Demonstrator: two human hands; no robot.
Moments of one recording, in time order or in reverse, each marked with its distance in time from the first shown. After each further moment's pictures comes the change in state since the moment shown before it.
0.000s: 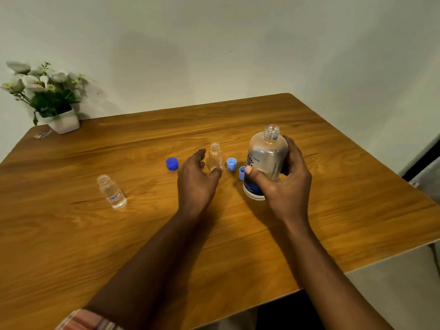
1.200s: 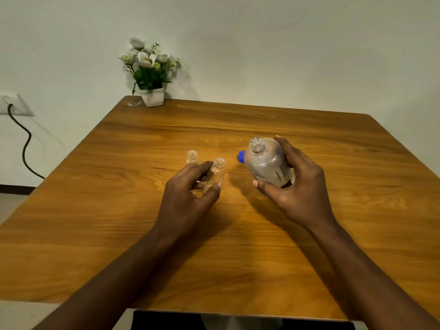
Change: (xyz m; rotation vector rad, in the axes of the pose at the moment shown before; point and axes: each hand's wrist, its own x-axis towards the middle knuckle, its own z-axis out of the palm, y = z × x) left_hand -0.055 -0.042 -0.157 -0.089 0.047 0.157; right_hand -0.010 -0.044 0.076 -0.170 -0.517 -0.383
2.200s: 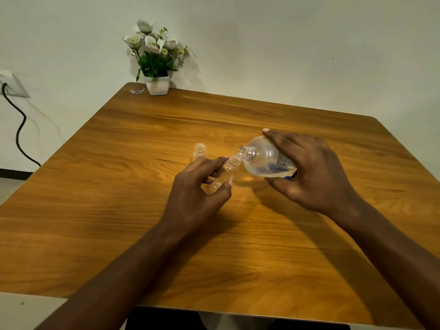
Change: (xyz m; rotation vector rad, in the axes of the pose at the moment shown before) left_hand 0.000 0.004 0.000 -0.052 -0.011 0.069; right_hand 0.030 -0.013 -0.020 -0.462 -0.297 -0.344
